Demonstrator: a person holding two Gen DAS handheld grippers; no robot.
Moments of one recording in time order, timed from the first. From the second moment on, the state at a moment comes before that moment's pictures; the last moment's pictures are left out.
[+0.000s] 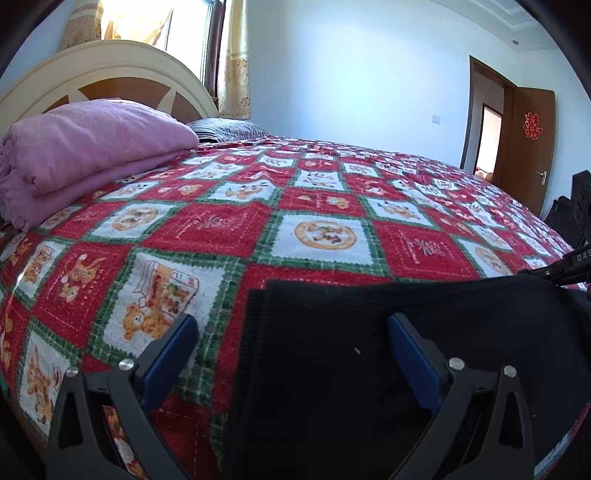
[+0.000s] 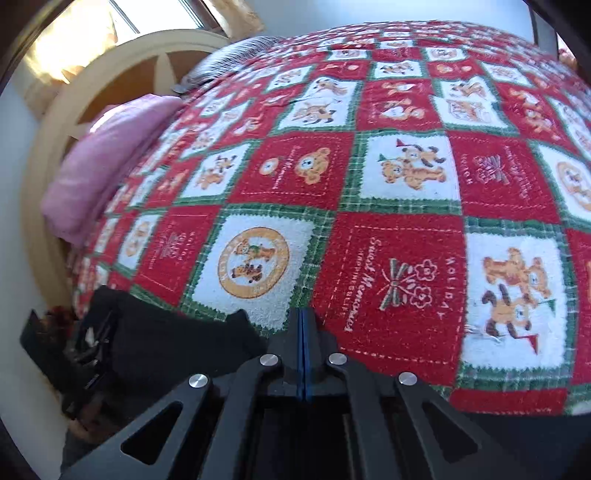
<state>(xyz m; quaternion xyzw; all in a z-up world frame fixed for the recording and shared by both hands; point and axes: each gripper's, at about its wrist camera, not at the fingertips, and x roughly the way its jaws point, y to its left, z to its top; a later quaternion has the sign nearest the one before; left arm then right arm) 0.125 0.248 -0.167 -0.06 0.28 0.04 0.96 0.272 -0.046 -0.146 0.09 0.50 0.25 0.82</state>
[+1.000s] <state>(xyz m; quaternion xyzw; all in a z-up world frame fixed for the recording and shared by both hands) 0.099 0.127 -0.127 0.01 0.29 -0.03 0.96 0.071 -0.475 -0.049 0.13 0.37 -0.11 0.91</state>
